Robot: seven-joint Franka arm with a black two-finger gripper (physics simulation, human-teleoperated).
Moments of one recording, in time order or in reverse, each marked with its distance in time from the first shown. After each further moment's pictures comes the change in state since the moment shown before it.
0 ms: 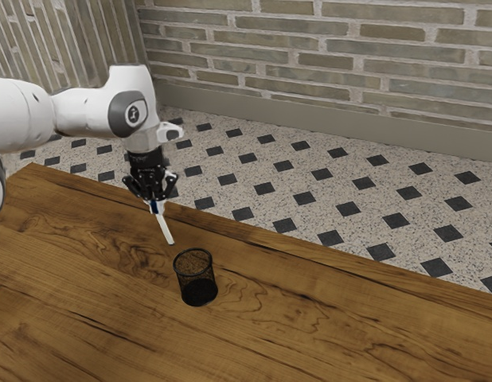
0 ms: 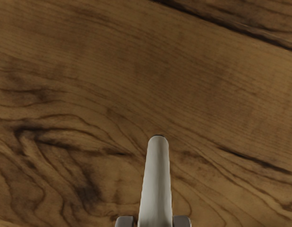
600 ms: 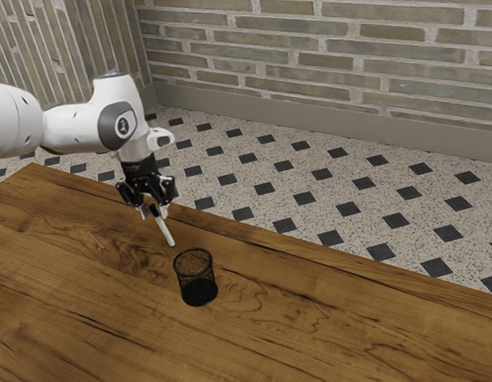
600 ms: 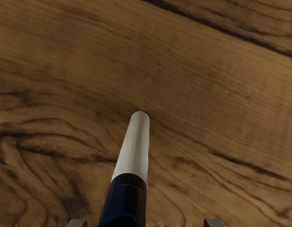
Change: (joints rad) arm 0.011 -0.066 0.012 -0.150 -0.078 0.153 0.062
